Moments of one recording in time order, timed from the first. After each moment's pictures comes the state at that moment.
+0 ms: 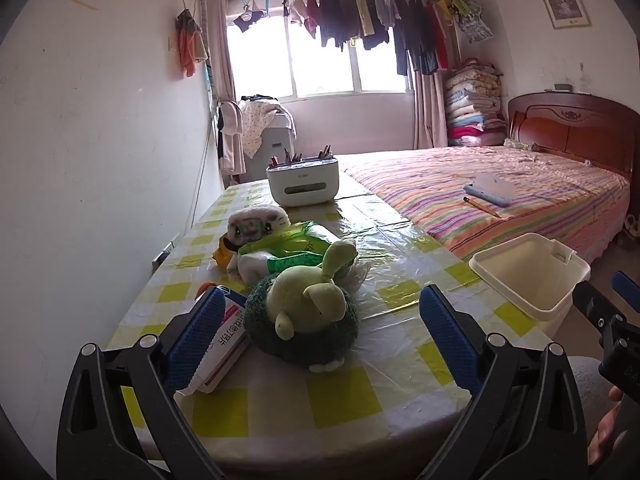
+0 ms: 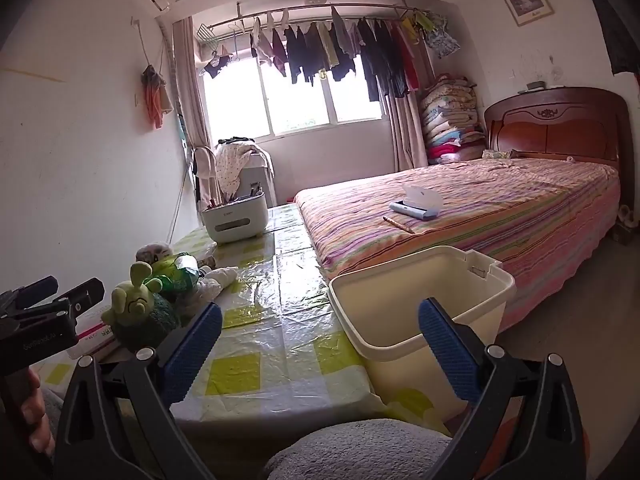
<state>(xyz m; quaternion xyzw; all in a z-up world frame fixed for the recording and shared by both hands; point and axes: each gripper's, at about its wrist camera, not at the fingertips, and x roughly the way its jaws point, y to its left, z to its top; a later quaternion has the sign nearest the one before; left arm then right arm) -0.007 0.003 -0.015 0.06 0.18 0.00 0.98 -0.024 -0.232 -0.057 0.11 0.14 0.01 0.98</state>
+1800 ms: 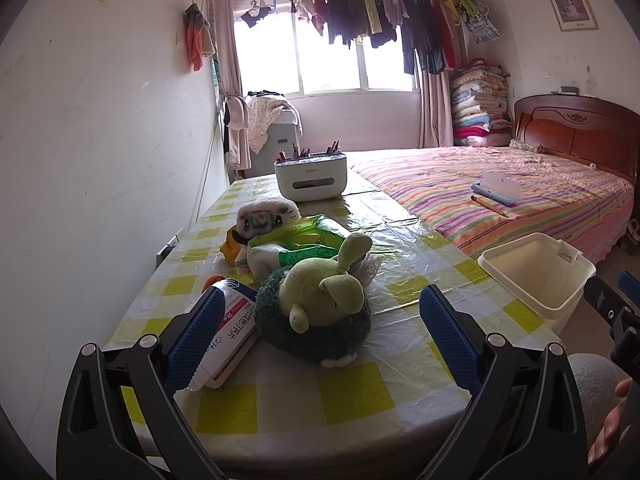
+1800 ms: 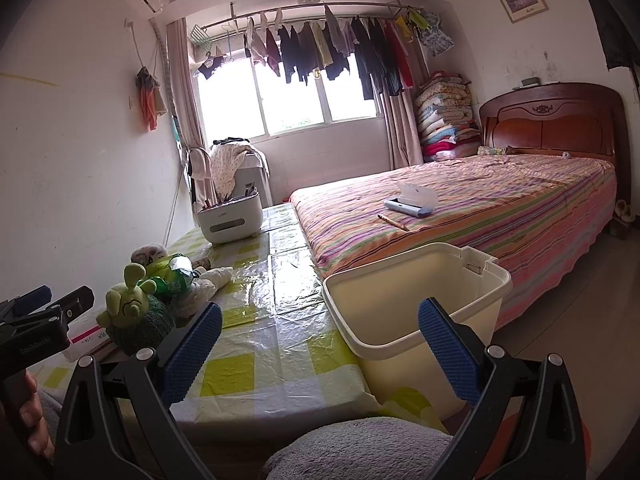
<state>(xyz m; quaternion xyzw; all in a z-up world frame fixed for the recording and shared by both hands) 0.002 0.010 -0.020 0.06 0.19 0.01 0.98 -0.025 -0.236 -0.061 0.12 0.14 0.00 0.98</state>
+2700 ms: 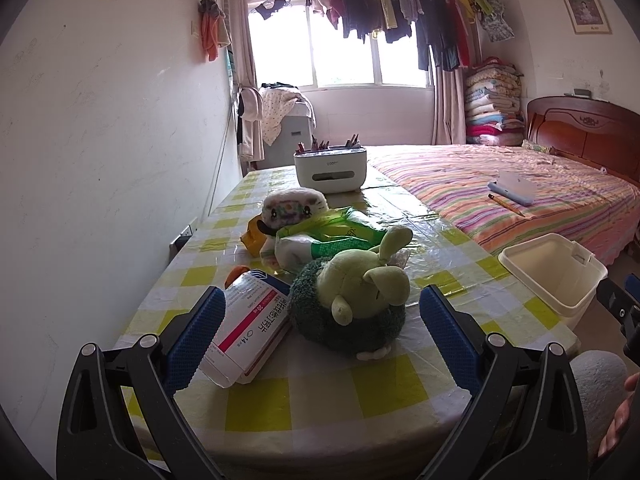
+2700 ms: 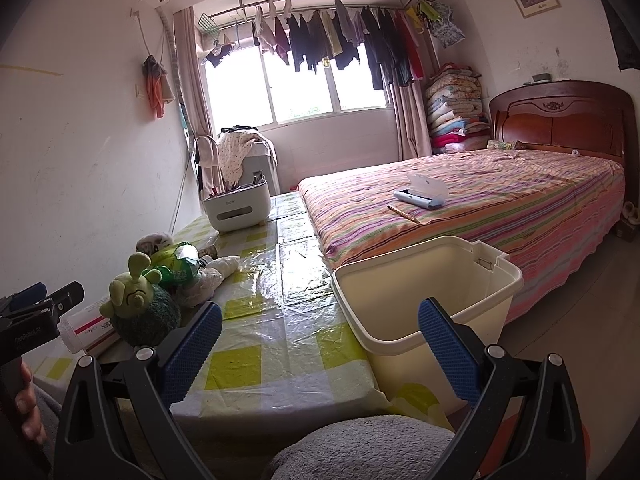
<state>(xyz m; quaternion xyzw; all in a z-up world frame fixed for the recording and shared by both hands) 0.001 0.039 -0.019 0.05 0.20 0.03 0.98 -0.017 -0.232 -0.062 0.11 0.16 0.02 0.98</state>
